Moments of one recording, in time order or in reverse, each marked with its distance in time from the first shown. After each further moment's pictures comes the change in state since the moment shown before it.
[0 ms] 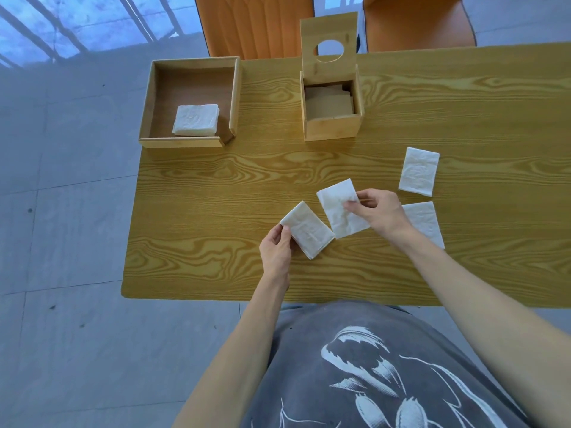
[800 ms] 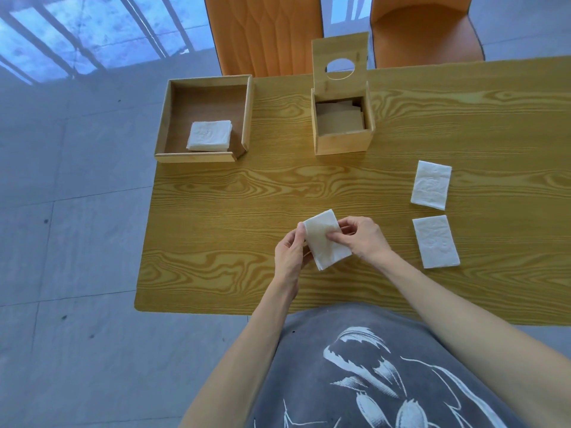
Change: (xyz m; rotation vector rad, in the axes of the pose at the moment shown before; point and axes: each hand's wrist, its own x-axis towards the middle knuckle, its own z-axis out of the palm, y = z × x) left_hand 0.004 0.022 0.004 0.026 -0.179 -0.053; right_hand 0.004 0.007 0.053 -0.106 -0.071 0.025
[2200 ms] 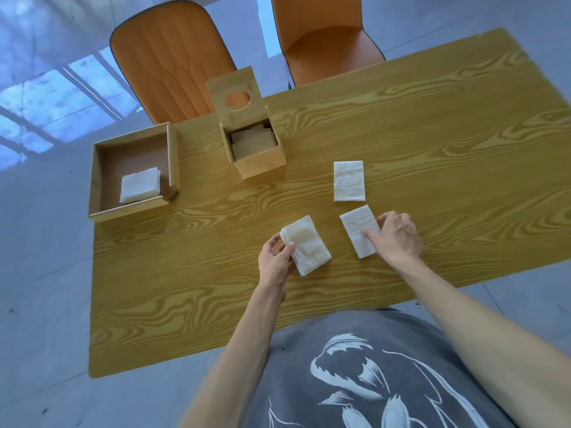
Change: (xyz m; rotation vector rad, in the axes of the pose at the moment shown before) left_hand -0.013 -0.019 0.089 0.086 -0.027 -0.050; right_hand -0.050 0.085 -0.126 -0.410 0.516 0.376
